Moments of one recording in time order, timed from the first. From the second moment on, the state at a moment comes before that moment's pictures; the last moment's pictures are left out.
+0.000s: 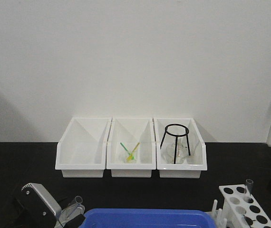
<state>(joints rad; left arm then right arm) -0.33 1.55 -0.52 0.30 -0.60 0.16 0.26 0.64 -0.41 0.31 -0.15 -0.34</state>
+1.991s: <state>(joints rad) -0.57 1.31 -0.91 0.85 -0.45 -0.71 0.26 0.64 -0.41 0.32 0.00 -0.32</state>
